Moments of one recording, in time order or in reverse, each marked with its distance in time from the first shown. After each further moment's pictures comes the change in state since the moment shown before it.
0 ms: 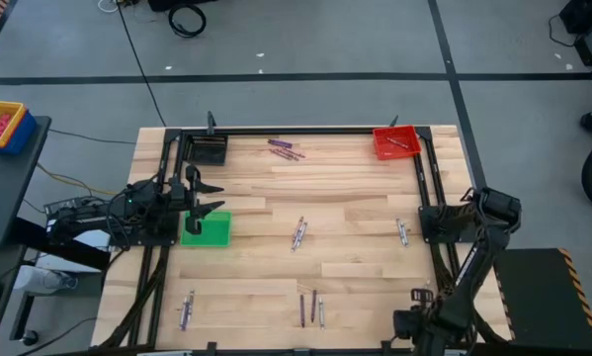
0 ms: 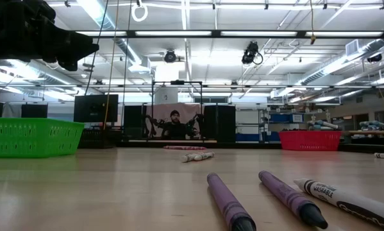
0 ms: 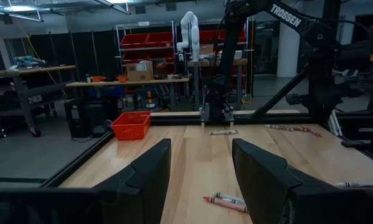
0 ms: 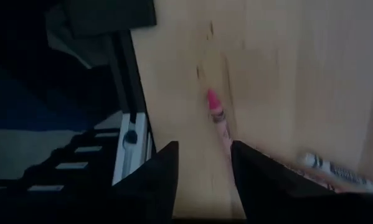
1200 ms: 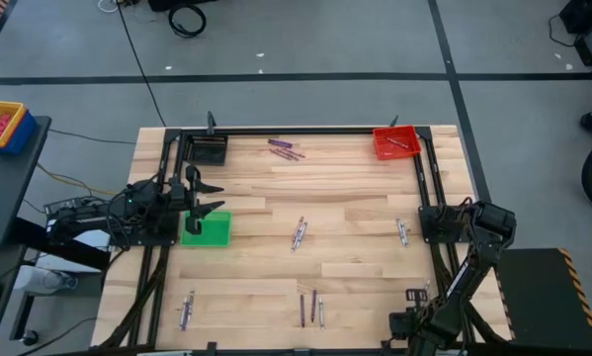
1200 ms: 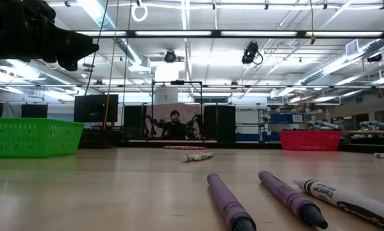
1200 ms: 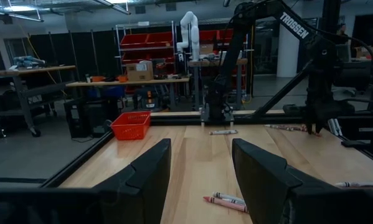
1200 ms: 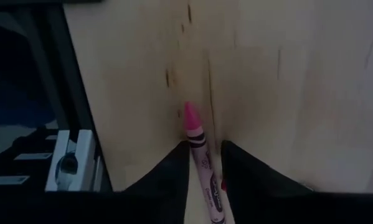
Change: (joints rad) left arm 0.000 0.000 0.000 0.000 0.000 0.000; right arm 0.001 0.128 -0.013 0.012 0.007 -0.071
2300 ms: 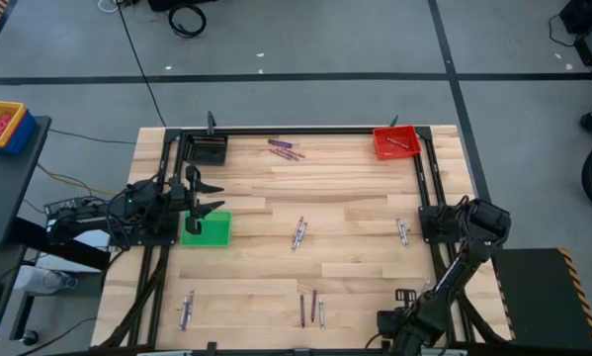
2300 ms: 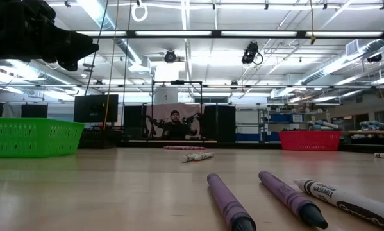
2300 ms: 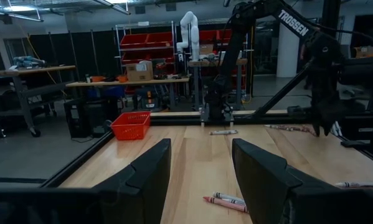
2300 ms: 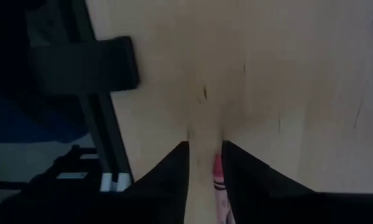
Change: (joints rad) left arm 0.000 0.000 0.000 0.000 0.000 0.000; right arm -0.078 -0.008 0.047 0.023 -0.050 -0.040
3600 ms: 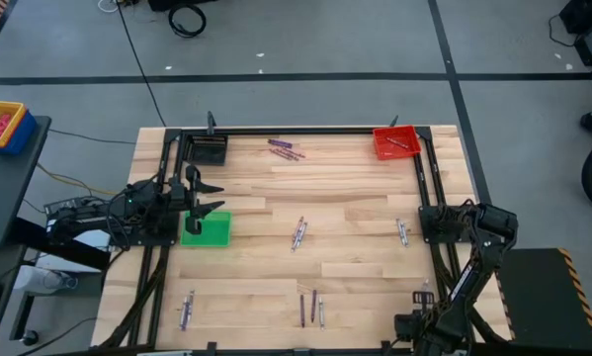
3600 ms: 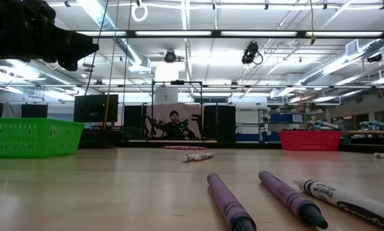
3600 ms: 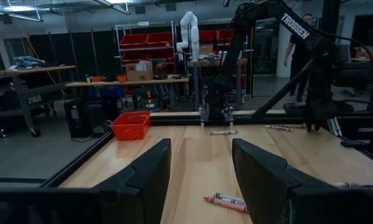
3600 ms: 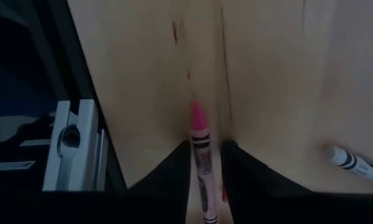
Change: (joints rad) left arm 0.000 0.000 0.000 0.000 0.000 0.000; right arm 0.121 0.022 -0.047 -0.030 -0.003 0.117
